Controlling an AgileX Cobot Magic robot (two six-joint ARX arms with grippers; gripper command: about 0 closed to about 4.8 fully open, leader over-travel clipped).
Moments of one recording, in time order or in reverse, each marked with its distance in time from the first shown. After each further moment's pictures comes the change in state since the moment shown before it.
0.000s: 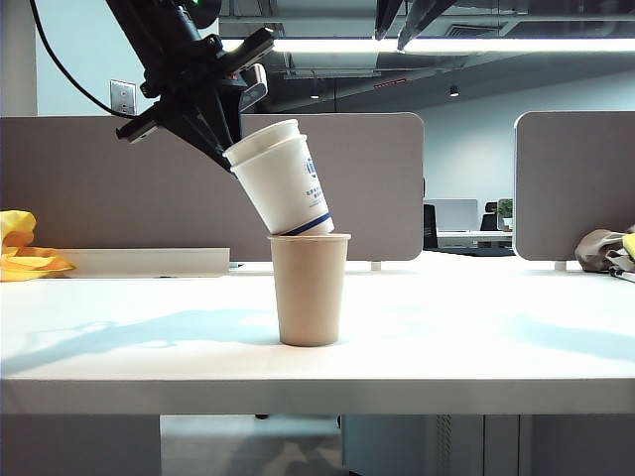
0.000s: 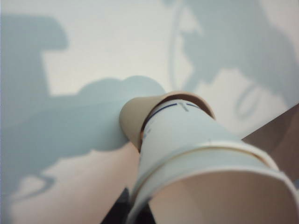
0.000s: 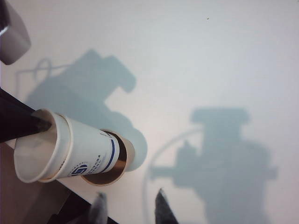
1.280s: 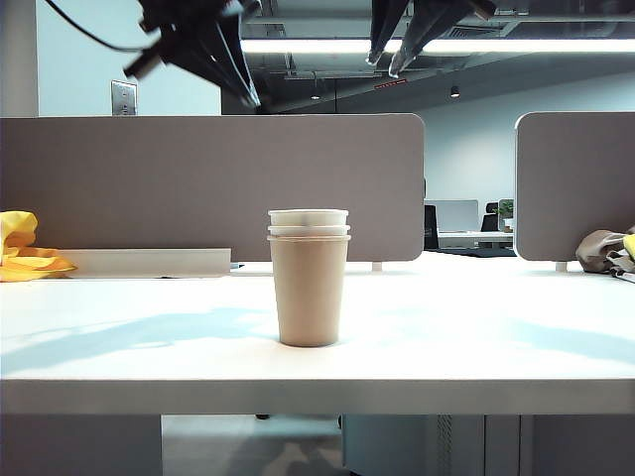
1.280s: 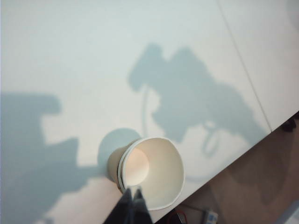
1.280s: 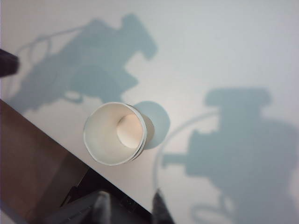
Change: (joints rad) left arm 0.005 -0.133 0.001 0.150 -0.003 0.000; right arm 0.001 -0.021 -0.121 0.002 -0.087 -0.007
